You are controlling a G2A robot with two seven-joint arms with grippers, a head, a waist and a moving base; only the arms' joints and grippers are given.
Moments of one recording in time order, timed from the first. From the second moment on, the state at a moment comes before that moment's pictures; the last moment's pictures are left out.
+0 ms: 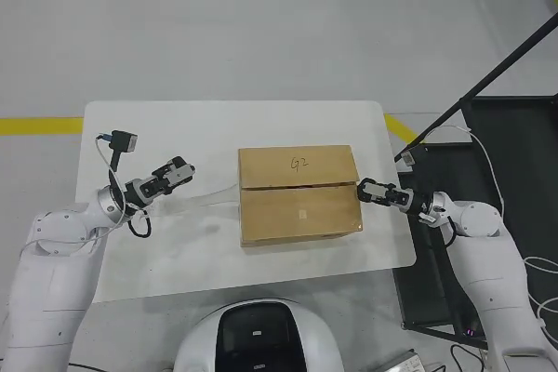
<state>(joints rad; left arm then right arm) 1.15 -1.12 -1.41 -1.46 -0.21 -0.54 -0.98 -1.29 -1.01 1.57 -1.30 0.39 -0.60 1.22</state>
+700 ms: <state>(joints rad) 1.15 -1.12 -1.41 -1.46 -0.21 -0.54 -0.98 -1.30 -1.01 1.56 -1.34 0.38 -0.59 1.22</state>
